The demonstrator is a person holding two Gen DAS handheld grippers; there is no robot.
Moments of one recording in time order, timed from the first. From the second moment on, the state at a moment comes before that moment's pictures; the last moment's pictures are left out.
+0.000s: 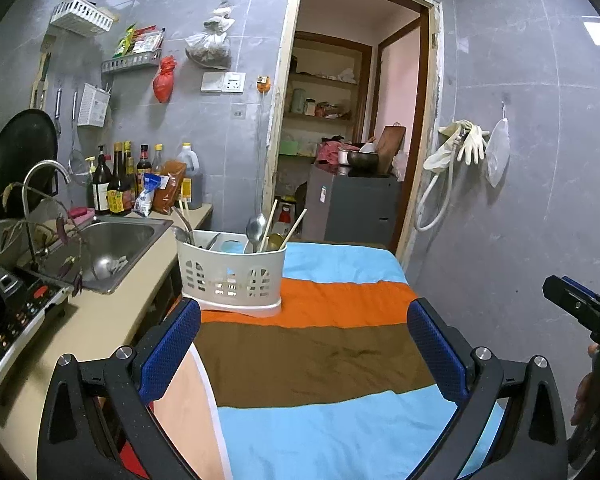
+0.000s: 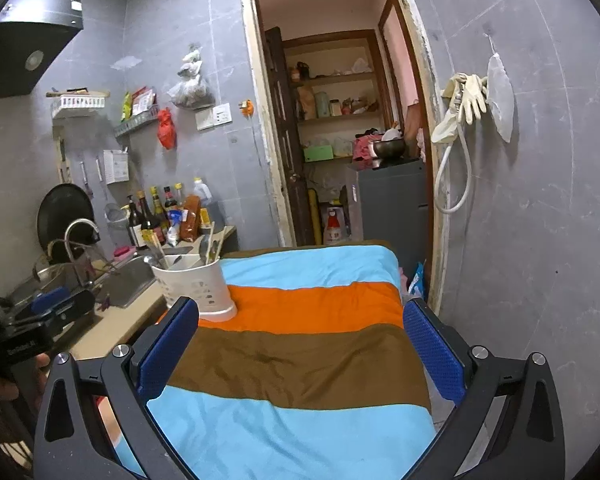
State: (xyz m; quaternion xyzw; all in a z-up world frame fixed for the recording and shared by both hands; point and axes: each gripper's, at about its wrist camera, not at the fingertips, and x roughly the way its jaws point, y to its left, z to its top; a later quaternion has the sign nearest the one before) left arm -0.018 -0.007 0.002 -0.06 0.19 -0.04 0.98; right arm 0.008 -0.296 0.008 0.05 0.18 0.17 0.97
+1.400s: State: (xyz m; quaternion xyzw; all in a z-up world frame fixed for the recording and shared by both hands) left arm -0.032 -0.004 0.002 -0.06 0.19 -0.03 0.98; right arm 0.002 -0.288 0.006 0.05 0.18 0.18 0.96
